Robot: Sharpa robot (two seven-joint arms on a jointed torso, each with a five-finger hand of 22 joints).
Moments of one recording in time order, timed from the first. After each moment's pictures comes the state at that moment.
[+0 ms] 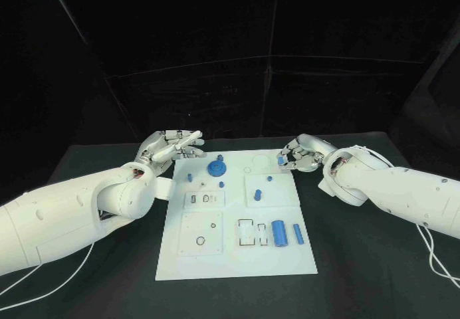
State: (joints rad) left arm 1.15 -0.86 0.00 1.48 -0.02 -0.29 0.45; left_hand 1.38 0.02 -0.02 0.14 0.08 0.96 0.21 0.15 0.07 1.08 0.15 0.16 0.10 1.20 0.09 0.23 0.30 0.17 1.07 0.20 0.20 0.09; right arm 1.21 -0.75 -0.03 1.30 -1.19 -0.34 -0.01; right_hand 1.45 0.04 0.17 0.00 0.21 1.03 0.12 0.17 0.08 1.43 0.04 1.49 1.31 1.47 -0.04 1.15 0.98 0.07 1.47 0.06 1.43 1.28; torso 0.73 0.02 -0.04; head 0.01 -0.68
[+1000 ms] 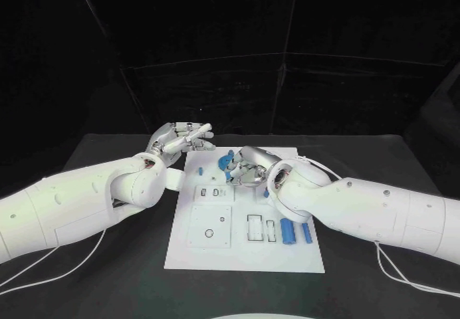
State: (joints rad) left arm 1.15 -0.86 0.00 1.46 -0.02 -0.30 0.45; left_hand 1.38 0.02 -0.02 0.14 0.08 0.96 0.21 0.15 0.07 1.08 0.15 0.16 0.10 1.20 0.09 0.23 0.30 0.17 1.07 0.20 0.20 0.09; right arm 1.20 -0.48 -0.07 1.44 -1.30 -0.36 -0.28; right_hand 1.43 0.05 0.17 0.01 0.21 1.02 0.13 0.17 0.07 1.43 0.04 1.49 1.31 1.47 -0.04 1.15 0.98 0.07 1.47 0.06 1.43 1.27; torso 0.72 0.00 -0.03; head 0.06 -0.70
